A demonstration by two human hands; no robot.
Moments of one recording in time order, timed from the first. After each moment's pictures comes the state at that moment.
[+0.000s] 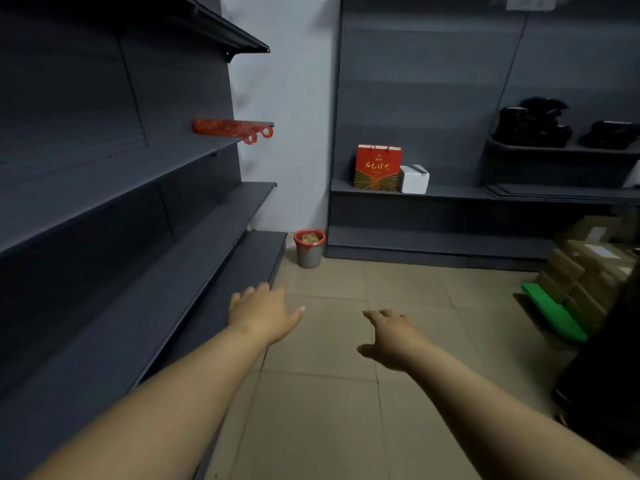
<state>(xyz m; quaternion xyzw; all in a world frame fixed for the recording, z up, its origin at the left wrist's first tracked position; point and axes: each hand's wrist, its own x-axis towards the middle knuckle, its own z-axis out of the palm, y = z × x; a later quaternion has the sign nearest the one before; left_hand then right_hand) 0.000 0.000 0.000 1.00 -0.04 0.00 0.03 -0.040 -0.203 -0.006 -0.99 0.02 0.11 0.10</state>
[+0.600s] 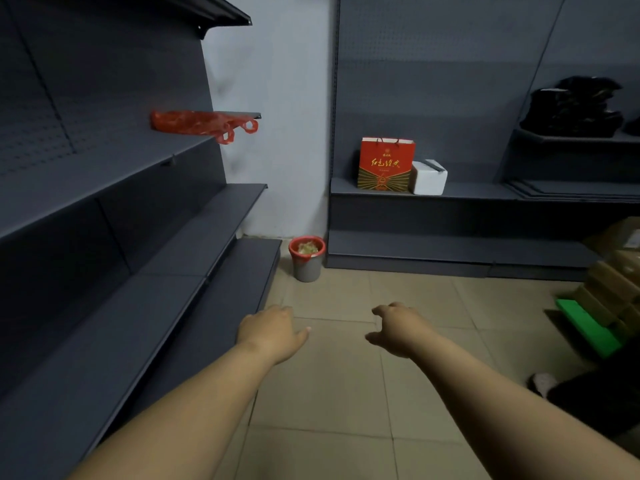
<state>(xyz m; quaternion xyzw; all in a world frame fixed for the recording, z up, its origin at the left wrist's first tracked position) 0.296 -0.041 -0.042 0.99 -0.06 -0.08 0.03 0.284 -0.248 -0.033 -0.99 0.05 0.13 0.10</state>
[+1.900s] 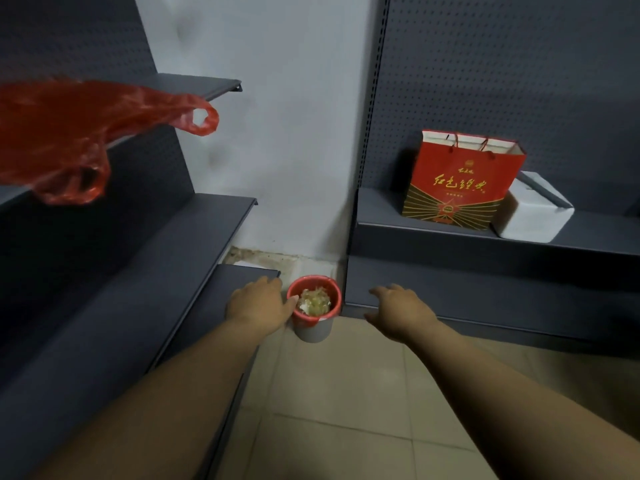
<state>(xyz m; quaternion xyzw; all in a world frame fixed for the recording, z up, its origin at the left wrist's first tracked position) 1.061 -0.062 -0.077 0.99 0.01 -0.08 0.06 1.050 -0.277 -0.064 -0.98 0.01 0.15 0.11</state>
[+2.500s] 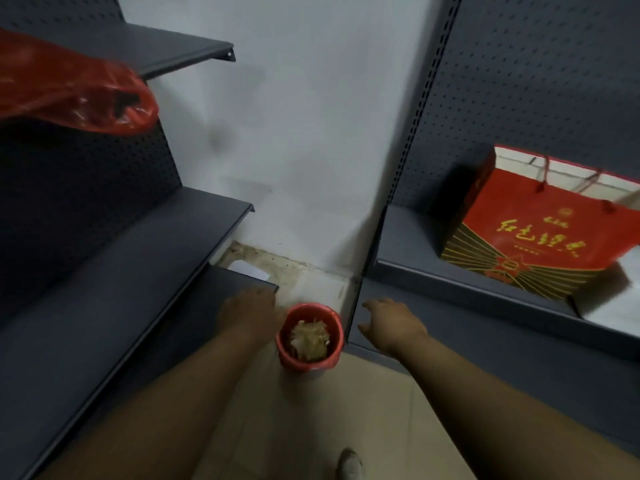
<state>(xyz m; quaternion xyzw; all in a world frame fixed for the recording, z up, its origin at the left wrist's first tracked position) 1.319 -0.091 -0.142 0.98 0.10 -0.10 0.11 1.354 -0.305 -0.135 -0.97 -0.07 0.22 0.08</state>
